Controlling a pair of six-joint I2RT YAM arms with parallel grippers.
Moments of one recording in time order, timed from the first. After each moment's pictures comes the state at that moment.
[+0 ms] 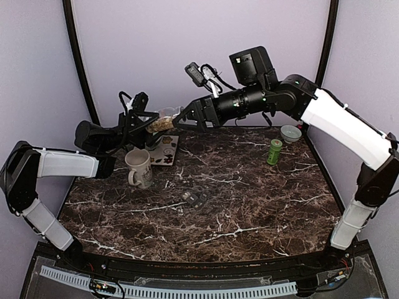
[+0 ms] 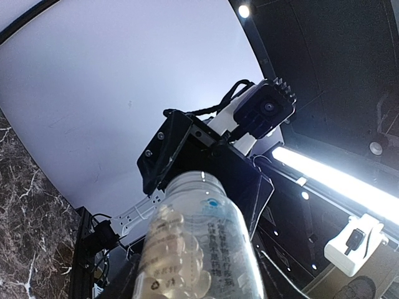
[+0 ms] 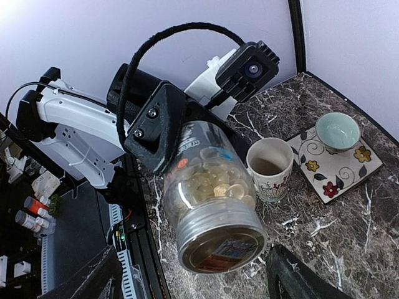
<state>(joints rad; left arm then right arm) -0.47 1.55 0.83 1.46 1.02 -1.73 0.97 1.70 1.96 -0.69 -0.41 0.19</state>
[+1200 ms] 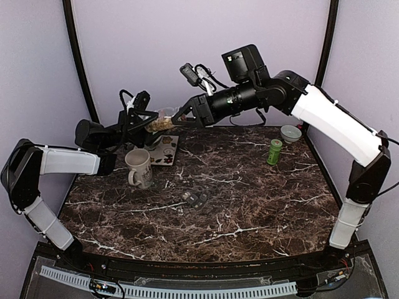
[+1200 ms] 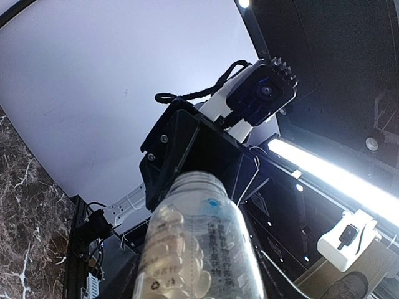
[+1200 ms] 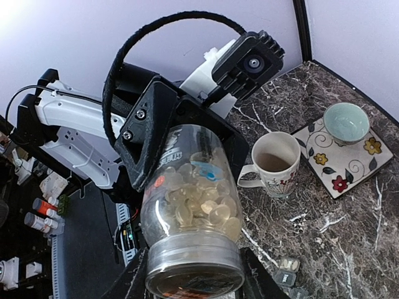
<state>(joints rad) -0.47 1.58 0.87 1.51 1.08 -1.82 0.96 1.79 2.07 -0.76 -0.45 0.20</state>
